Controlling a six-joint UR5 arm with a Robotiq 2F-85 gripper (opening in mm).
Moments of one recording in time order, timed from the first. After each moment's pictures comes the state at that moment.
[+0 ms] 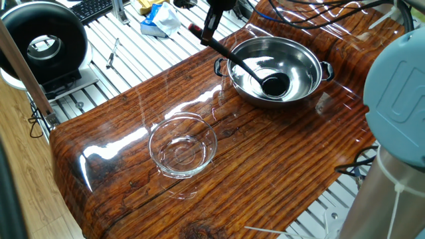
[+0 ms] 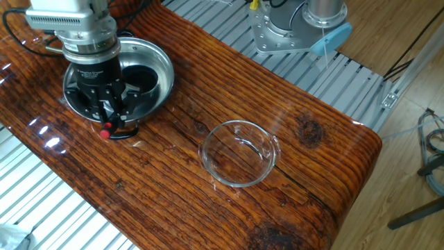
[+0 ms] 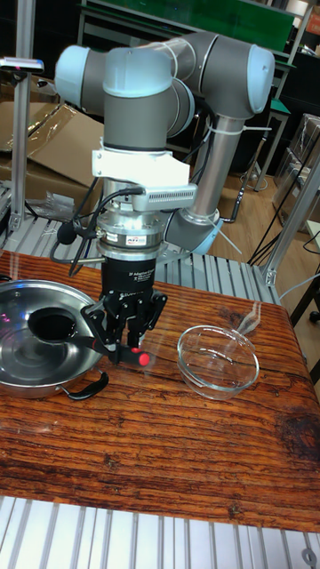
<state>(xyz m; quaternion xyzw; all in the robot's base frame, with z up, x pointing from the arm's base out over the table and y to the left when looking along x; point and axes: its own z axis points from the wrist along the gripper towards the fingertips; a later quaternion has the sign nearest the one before) 0.643 -0.033 0.174 -0.30 0.94 0.05 0.13</state>
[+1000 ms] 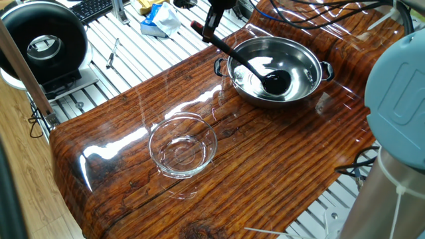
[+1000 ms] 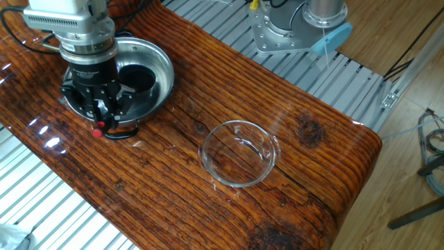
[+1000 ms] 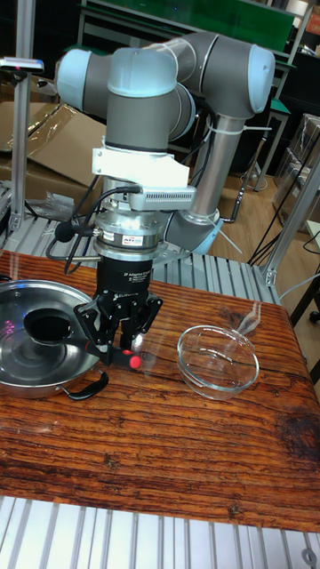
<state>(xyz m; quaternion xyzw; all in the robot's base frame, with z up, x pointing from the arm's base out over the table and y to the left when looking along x) 0.654 -0.049 0.174 -0.28 0.95 0.02 0.14</state>
